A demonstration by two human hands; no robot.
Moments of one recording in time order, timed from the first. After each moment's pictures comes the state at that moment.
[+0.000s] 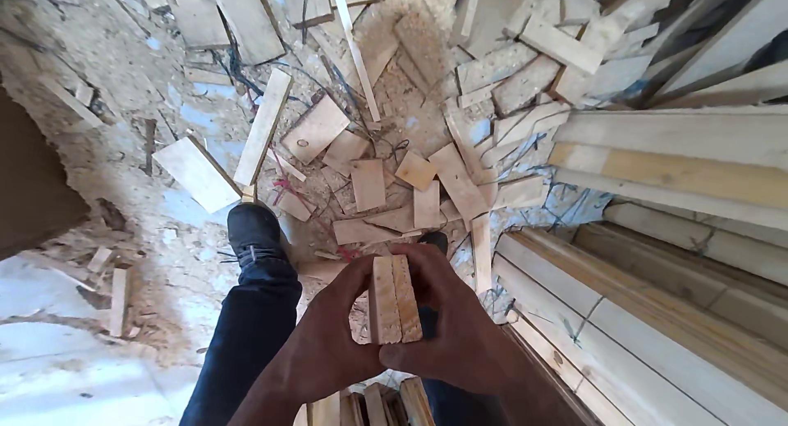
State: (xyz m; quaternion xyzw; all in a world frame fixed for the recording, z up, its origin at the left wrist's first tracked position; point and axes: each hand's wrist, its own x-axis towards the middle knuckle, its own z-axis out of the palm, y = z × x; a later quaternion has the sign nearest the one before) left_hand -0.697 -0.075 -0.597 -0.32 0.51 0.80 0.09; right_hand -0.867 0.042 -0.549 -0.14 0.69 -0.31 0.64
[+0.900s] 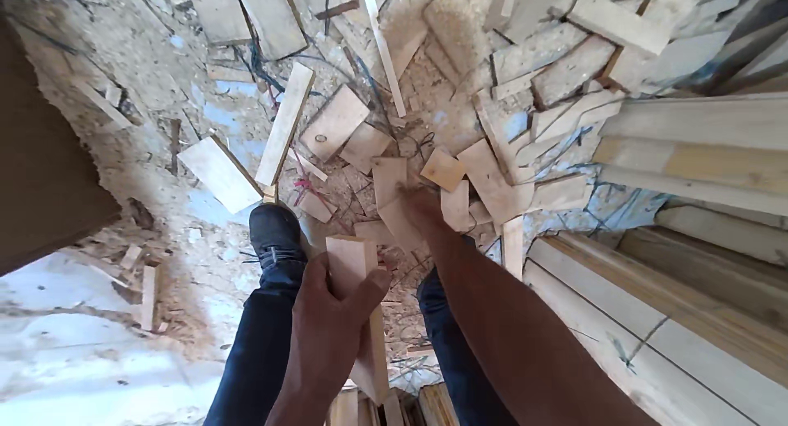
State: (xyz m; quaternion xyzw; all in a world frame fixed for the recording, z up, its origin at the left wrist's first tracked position) left_hand -0.699 -0.078 -0.612 -0.68 0.39 0.61 0.12; right_hand -0.870 0.012 -0.842 -0.02 0.83 0.04 0.55
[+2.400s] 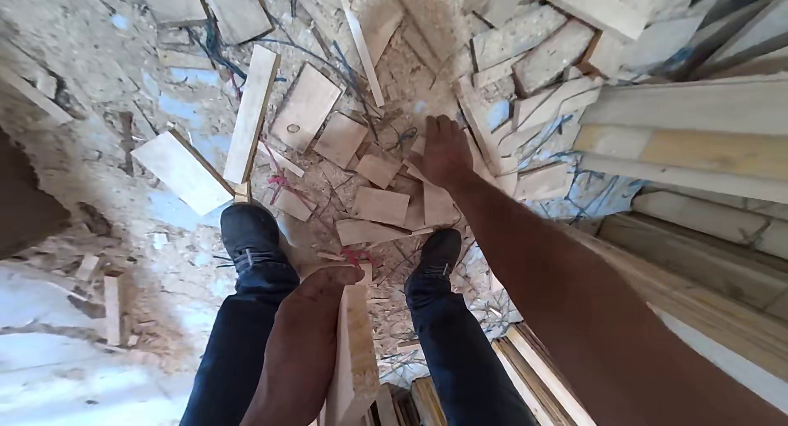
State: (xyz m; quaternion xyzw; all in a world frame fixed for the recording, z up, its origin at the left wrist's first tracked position) left_hand -0.700 -0.073 -0.608 -0.61 0.27 0.74 0.10; right_hand -0.977 0.021 -0.853 -0.39 0.85 0.12 0.33
